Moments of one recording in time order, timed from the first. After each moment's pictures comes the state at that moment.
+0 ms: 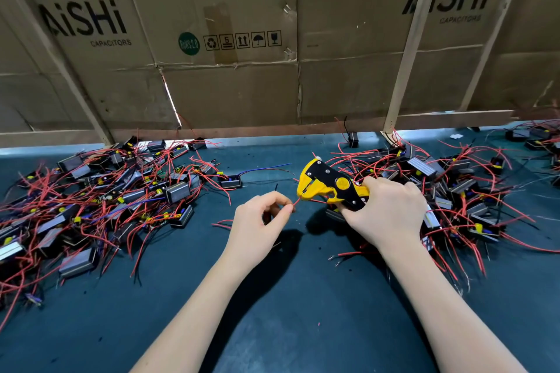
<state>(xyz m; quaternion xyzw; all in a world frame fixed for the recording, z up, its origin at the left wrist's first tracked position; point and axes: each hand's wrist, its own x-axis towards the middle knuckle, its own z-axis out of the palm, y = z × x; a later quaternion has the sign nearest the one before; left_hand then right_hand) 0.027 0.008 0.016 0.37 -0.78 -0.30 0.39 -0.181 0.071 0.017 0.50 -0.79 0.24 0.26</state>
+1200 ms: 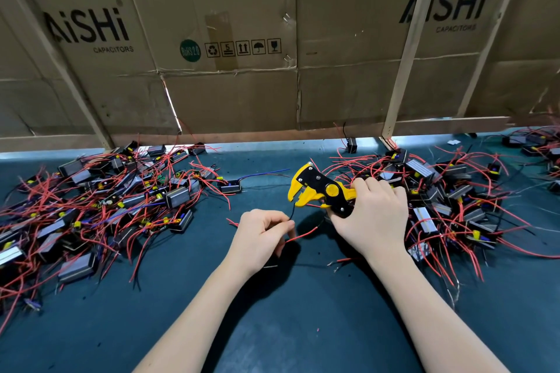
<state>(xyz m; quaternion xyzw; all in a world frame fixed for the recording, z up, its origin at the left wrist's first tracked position) 0.028 0.006 0.010 0.36 -0.78 -0.40 0.32 -0.172 0.060 0.005 0.50 -0.77 0.27 0.30</state>
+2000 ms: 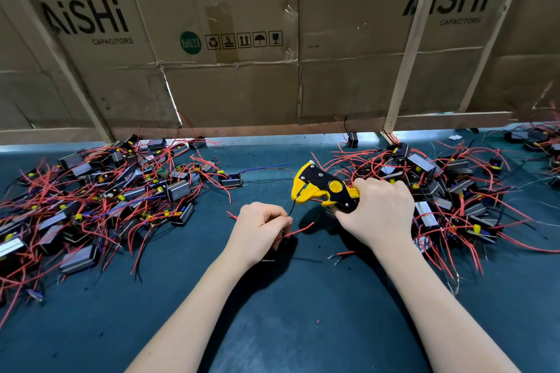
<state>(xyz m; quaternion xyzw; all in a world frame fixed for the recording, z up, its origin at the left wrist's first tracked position) 0.029 0.002 0.010 0.36 -0.79 -0.38 0.32 -0.175 0.067 0.014 0.54 -0.76 0.24 0.26</state>
